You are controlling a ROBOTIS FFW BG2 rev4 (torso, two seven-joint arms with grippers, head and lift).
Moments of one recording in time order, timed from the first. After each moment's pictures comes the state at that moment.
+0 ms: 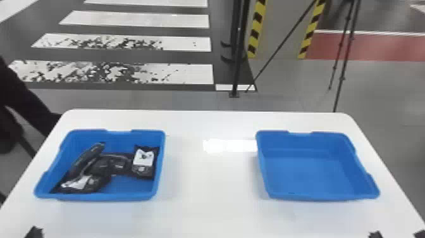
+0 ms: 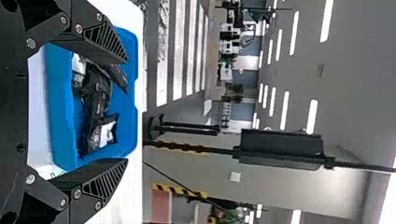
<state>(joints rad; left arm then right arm) 1.07 0.01 0.44 -2.27 0.39 -0.20 -0.51 0.90 0.00 -0.37 -1.92 -0.42 -0.45 0.51</state>
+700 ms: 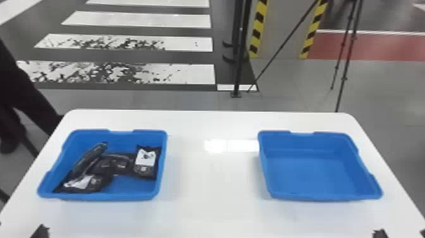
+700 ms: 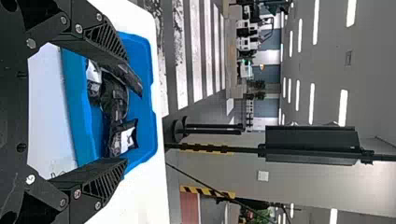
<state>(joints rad) 1.06 0.00 0.48 -2.34 0.32 -0.07 -0.51 0.89 0.00 -0.37 -1.92 -0.40 -0.47 0.51</state>
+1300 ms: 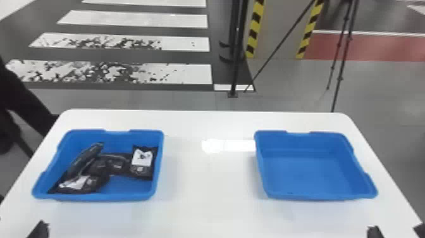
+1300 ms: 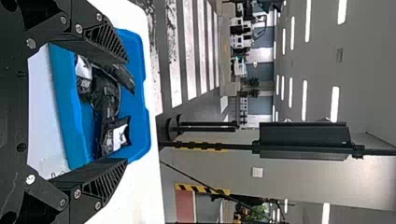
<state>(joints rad) 1.04 0.00 0.46 -2.33 0.31 -0.09 -0.51 0.88 0.00 -0.37 -1.91 -0.39 -0.47 0.51</state>
